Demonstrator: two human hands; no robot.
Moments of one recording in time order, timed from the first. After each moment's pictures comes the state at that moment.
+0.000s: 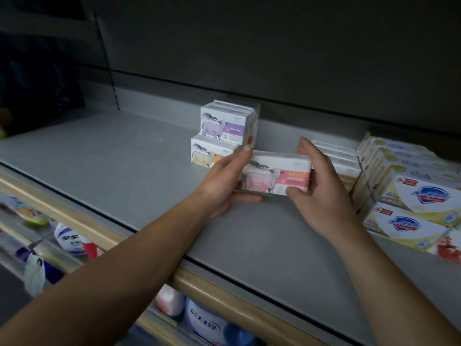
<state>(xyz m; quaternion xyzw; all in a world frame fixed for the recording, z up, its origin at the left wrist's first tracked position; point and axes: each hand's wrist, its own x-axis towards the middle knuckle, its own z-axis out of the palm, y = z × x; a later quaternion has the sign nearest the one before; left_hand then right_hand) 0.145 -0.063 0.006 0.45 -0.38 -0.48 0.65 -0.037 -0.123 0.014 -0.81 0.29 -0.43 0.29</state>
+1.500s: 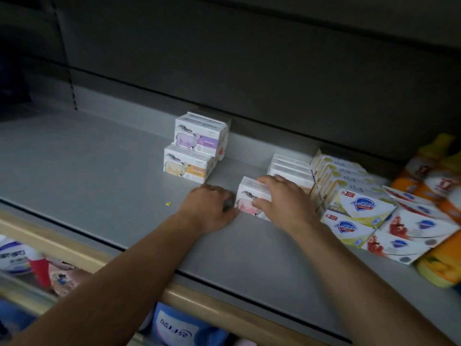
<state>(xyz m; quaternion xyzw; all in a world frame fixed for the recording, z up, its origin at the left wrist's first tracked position) 0.148 -0.075 -0.021 0.70 -0.69 0.01 0.20 -0.031 -0.134 0.030 -0.87 0.47 -0.17 -0.02</state>
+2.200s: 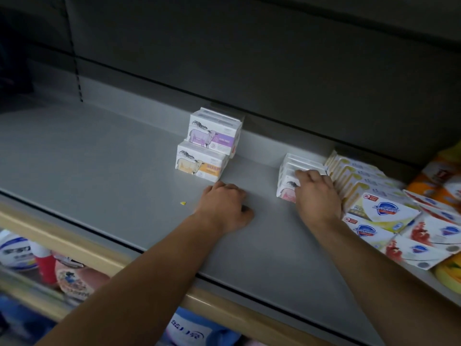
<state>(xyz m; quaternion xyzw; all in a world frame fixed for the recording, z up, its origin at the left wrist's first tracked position) 0.147 -0.078 -0.023 0.72 -0.66 -0.01 0.22 -0.045 -0.182 0.010 -0.80 0.55 -0.14 -0.20</state>
